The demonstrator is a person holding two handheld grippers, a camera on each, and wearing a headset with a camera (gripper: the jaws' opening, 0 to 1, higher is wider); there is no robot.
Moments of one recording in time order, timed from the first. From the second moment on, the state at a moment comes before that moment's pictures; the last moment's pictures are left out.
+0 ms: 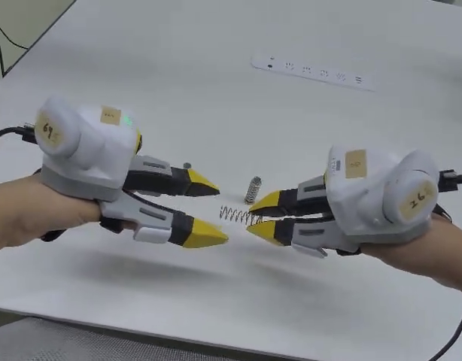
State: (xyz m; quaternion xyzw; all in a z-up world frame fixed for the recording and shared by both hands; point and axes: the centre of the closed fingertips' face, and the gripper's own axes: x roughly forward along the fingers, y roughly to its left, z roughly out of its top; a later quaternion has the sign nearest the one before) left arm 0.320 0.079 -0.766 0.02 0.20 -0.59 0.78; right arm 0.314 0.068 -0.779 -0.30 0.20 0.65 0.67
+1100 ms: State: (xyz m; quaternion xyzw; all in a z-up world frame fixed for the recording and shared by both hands) left arm 0.310 0.061 -0.766 0.03 0.19 -0.63 0.75; right arm 0.304 0.069 -0.775 -0.27 0.21 0.66 0.67
